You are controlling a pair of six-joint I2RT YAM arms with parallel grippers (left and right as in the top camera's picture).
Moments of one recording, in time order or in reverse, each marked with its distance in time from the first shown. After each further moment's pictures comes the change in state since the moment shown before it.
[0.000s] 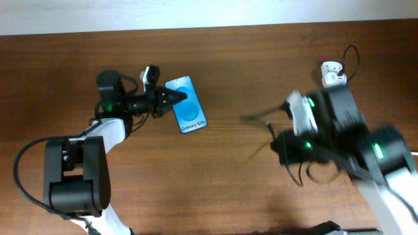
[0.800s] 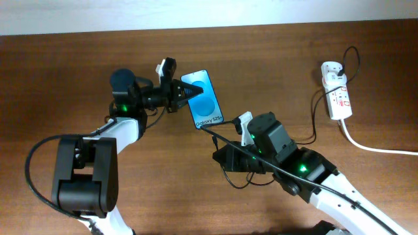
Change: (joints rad) left arm -0.108 0.003 0.005 0.324 -0.072 -0.366; right arm 0.321 0.030 -0.482 0.816 -0.097 0.599
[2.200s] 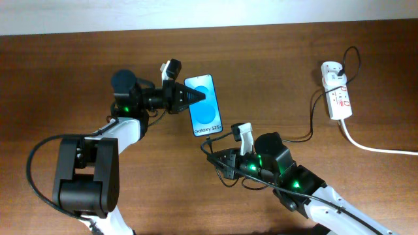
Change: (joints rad) left arm -0.015 0.001 0.000 0.064 0.101 0.051; right arm 0.001 -0.024 -0.363 0.622 -0.039 -0.014
